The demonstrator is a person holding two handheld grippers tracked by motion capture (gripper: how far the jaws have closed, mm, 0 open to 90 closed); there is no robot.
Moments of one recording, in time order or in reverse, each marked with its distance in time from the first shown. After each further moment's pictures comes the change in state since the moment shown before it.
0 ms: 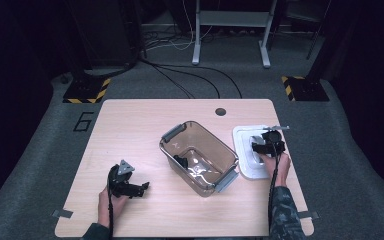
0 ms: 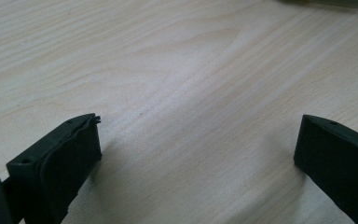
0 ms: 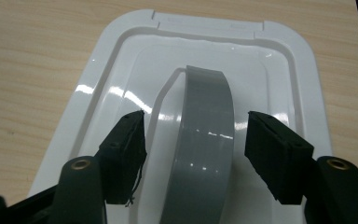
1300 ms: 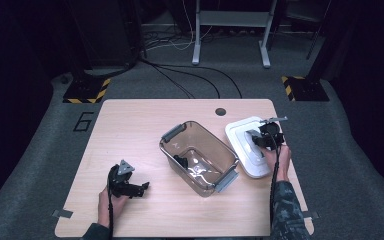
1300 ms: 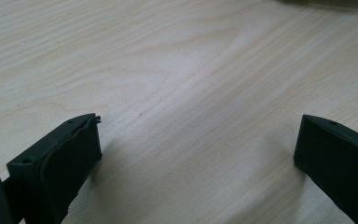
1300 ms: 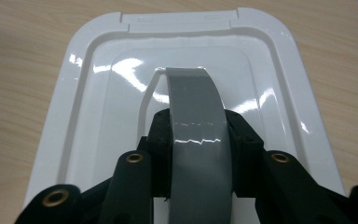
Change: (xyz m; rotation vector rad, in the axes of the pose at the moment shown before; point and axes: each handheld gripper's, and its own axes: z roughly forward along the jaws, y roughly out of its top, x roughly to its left) left arm 0.000 0.000 0.000 0.004 0.000 0.005; right arm 0.013 0.029 -0.022 -0.002 0.044 -0.097
